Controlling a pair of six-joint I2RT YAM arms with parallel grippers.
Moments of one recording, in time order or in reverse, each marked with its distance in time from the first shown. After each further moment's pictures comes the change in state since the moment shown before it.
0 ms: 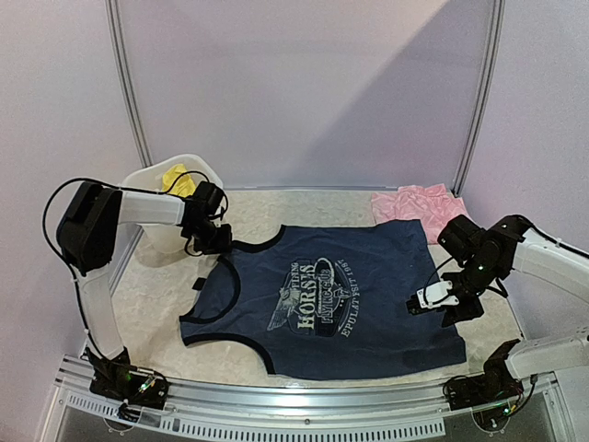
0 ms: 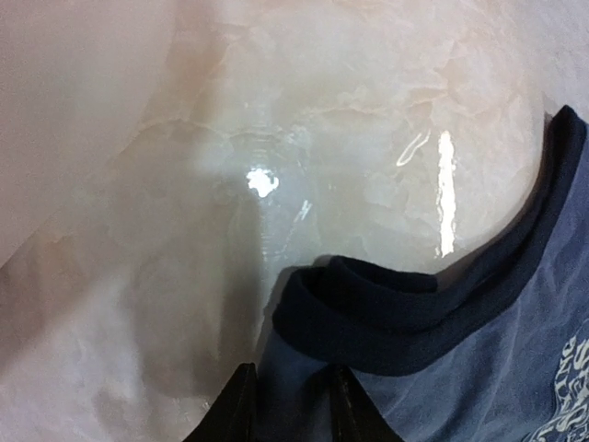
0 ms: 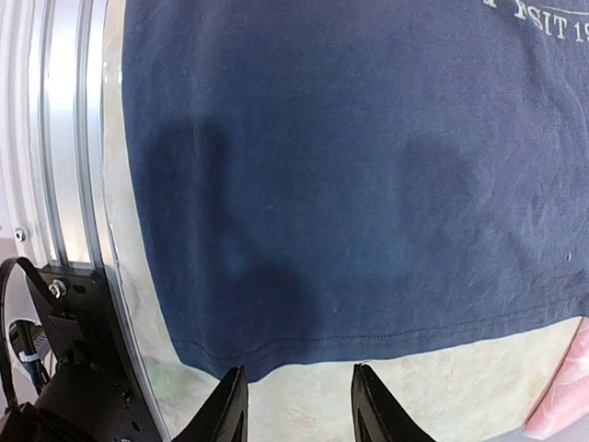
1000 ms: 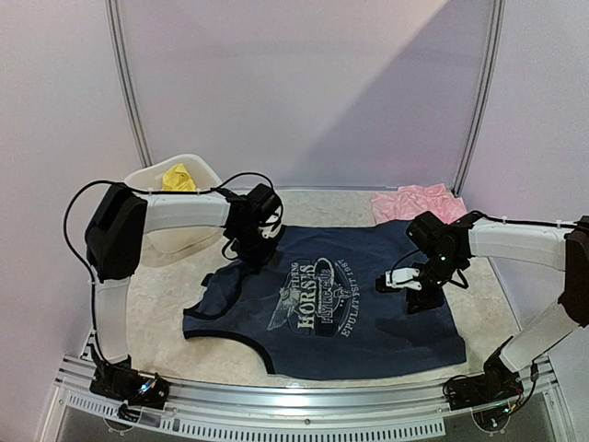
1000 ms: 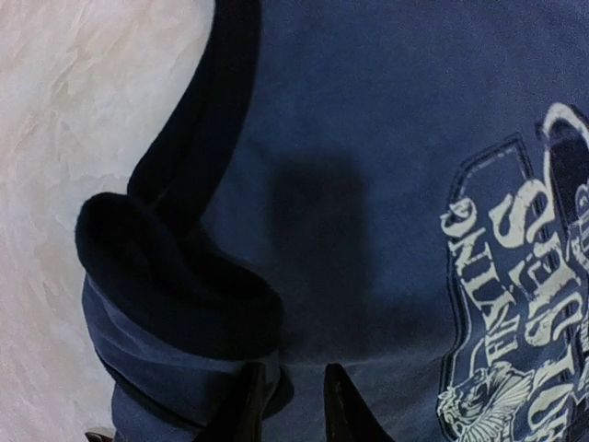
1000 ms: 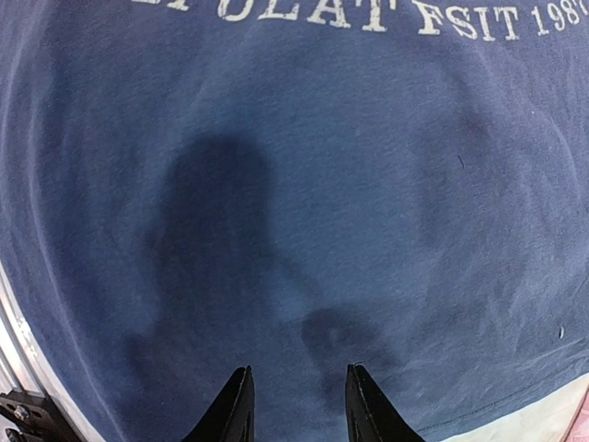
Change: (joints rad) left arm -0.310 0.111 0.273 -0.285 -0.098 0.198; right arm -0.014 0.348 0.052 0.332 -0.070 0.180
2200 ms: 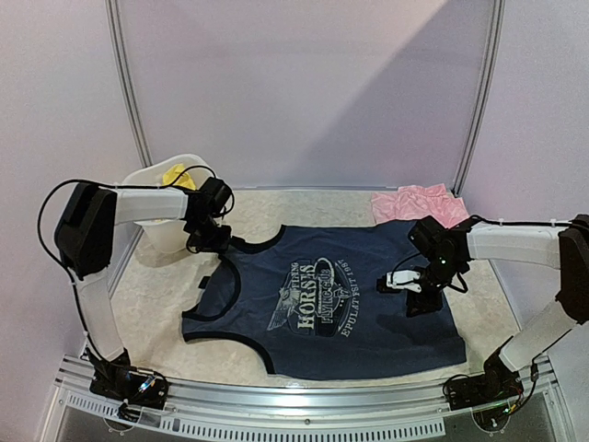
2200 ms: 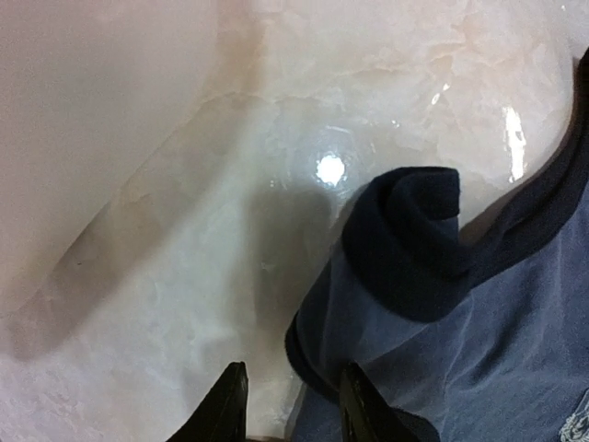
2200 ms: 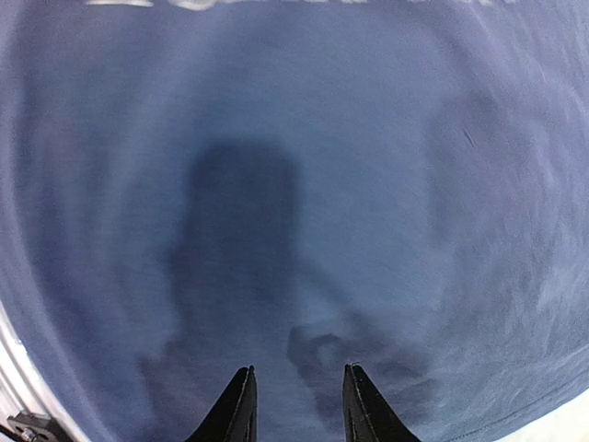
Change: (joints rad) left arm 0.245 -0.138 -0.201 0.074 -0.083 -0.106; right arm -0.025 0.018 -0.042 0.051 -0.033 0.048
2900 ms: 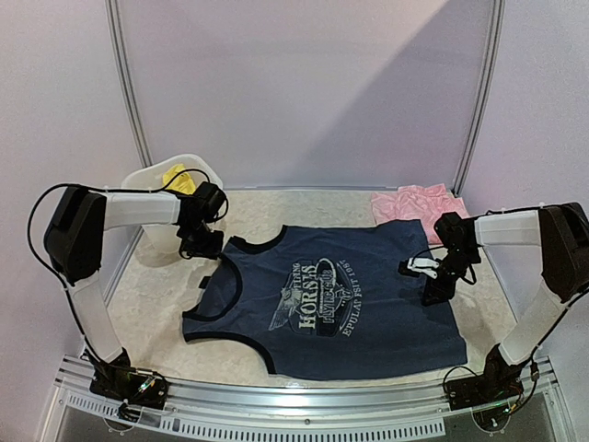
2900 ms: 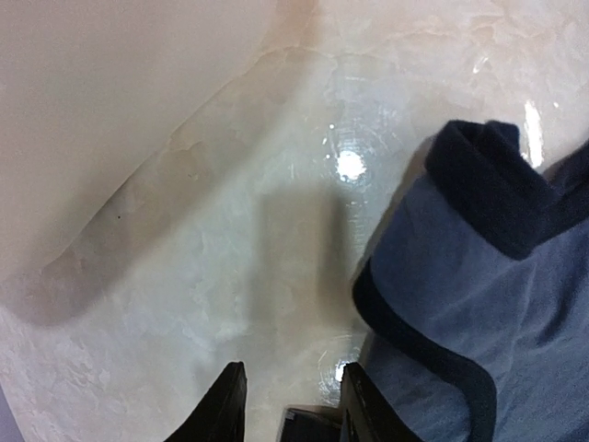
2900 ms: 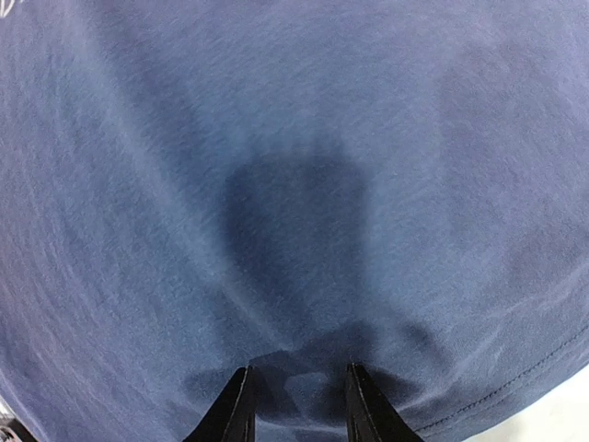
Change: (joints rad) left arm 0.007 -0.082 -0.096 -0.015 -0.055 0.000; right arm -0.309 0.152 0.021 0.054 -0.032 -0.051
